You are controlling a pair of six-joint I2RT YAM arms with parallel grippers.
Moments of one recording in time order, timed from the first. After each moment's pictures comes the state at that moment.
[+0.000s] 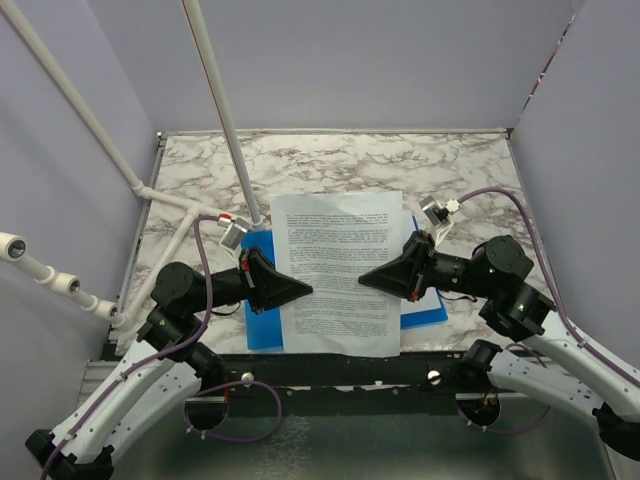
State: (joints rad) left arm -0.63 0.49 0.56 0.16 0.71 -0.87; right arm 0.85 0.70 0.79 0.04 -0.52 0.74
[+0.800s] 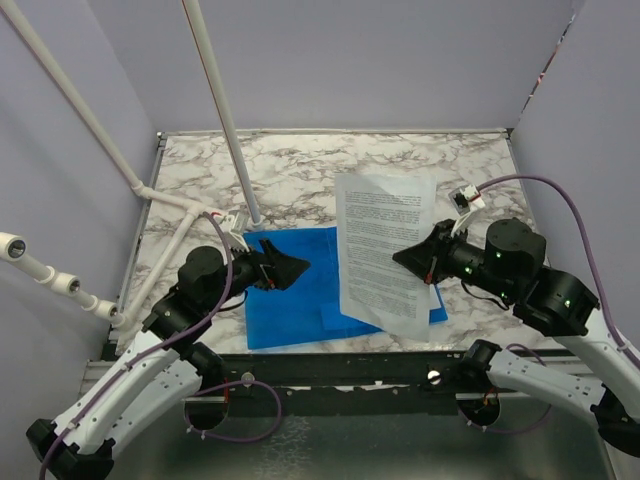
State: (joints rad) left arm -0.63 0.55 0.59 -0.20 0.22 -0.74; right arm 0.85 0.74 1.10 -0.62 -0.04 0.56
